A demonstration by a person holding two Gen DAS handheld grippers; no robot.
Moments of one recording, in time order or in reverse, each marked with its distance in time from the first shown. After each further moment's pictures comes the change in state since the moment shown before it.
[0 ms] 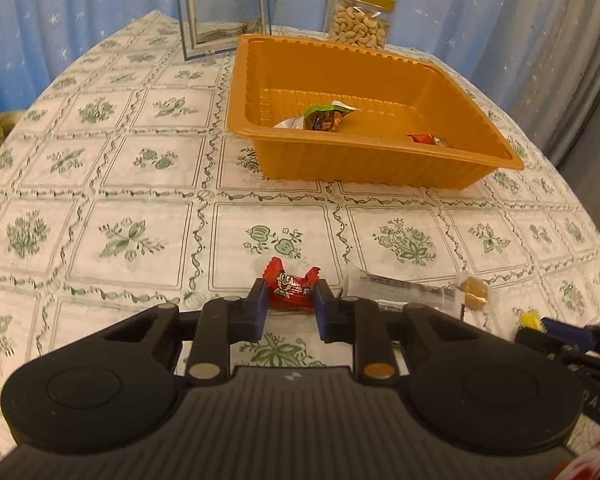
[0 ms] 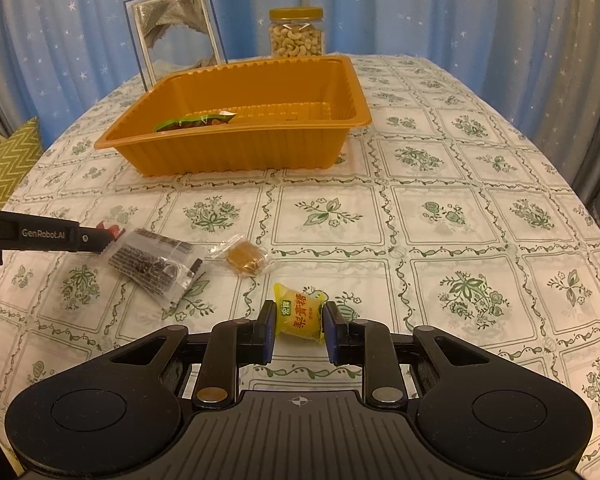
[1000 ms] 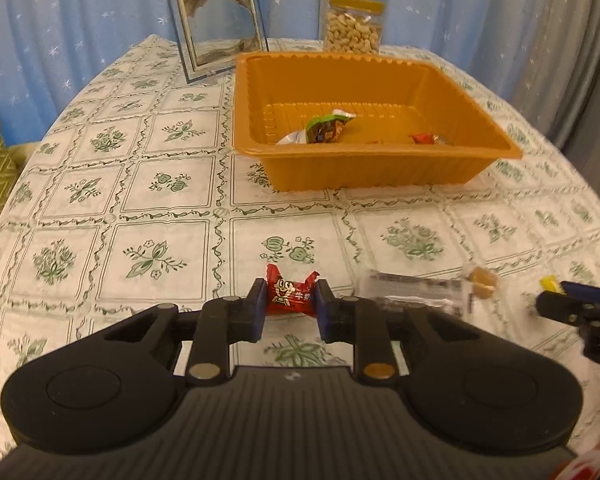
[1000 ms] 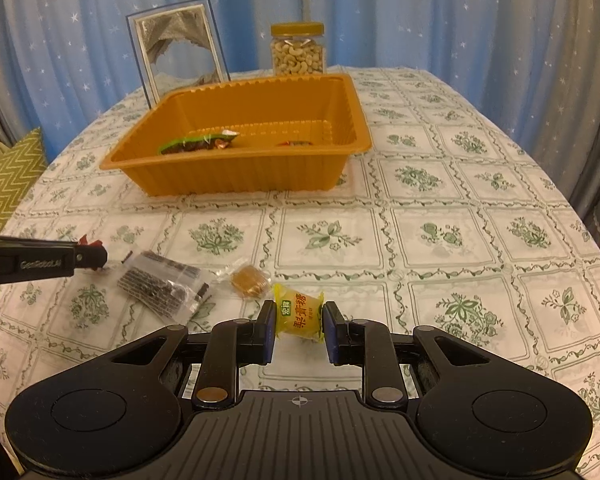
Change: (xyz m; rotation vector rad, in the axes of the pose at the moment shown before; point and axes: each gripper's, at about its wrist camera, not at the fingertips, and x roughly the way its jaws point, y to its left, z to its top) left arm -0.021 -0.003 0.000 0.063 -0.028 0.041; right arm -0.009 0.001 0.012 0.003 -0.030 0.010
